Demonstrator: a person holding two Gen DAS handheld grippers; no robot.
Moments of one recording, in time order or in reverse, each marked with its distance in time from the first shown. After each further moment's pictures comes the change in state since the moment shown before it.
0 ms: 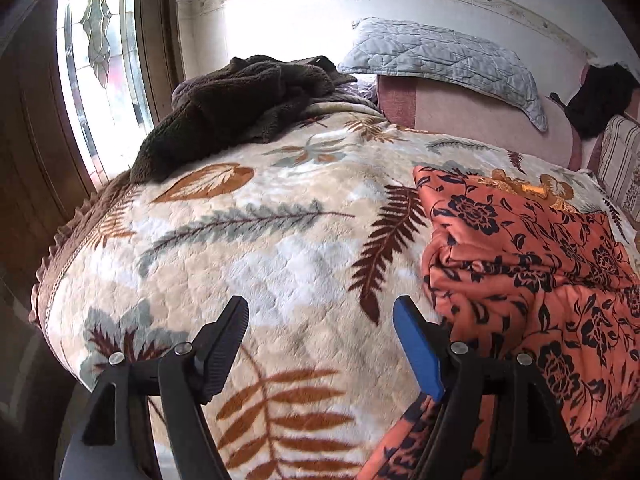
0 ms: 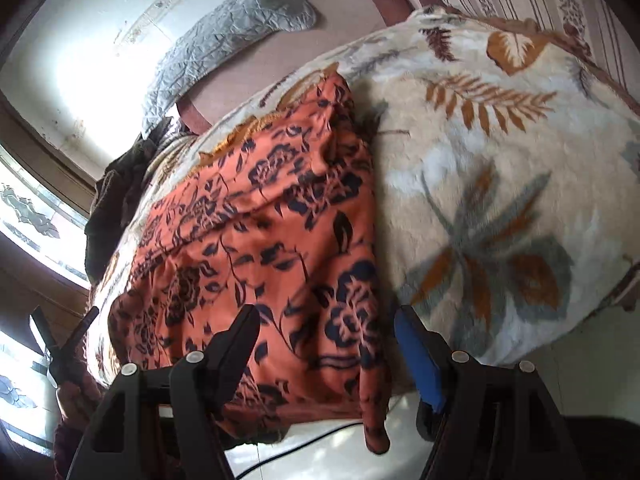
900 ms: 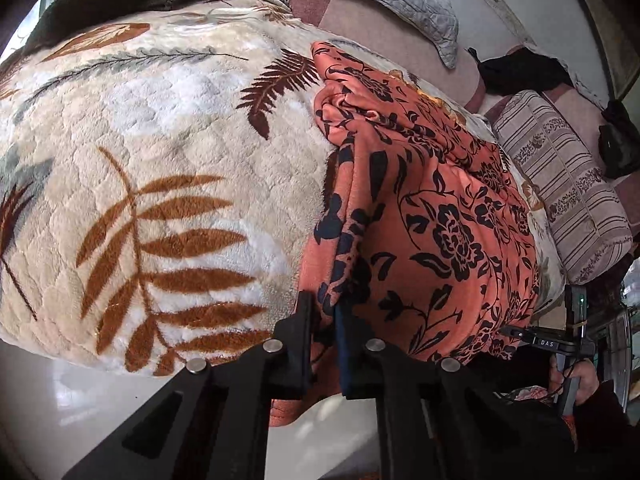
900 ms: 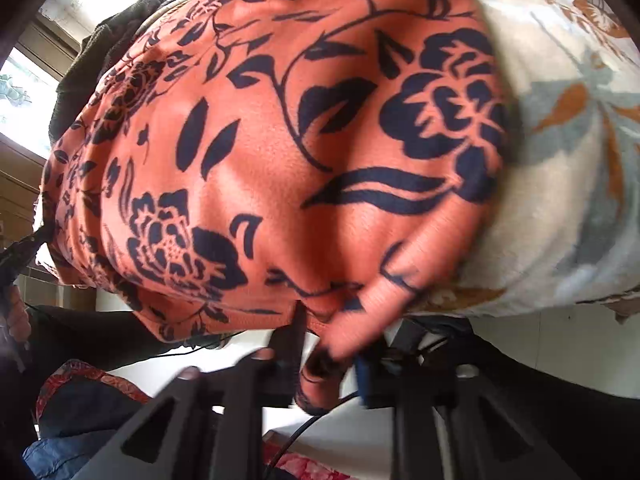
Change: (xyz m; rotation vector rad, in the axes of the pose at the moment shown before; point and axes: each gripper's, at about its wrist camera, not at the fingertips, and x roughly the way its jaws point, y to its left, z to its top) left arm 0.014 0.002 -0.067 -0.047 0.357 -0.524; right arm 0.088 0.017 -0.080 -0.246 0.314 -0.113
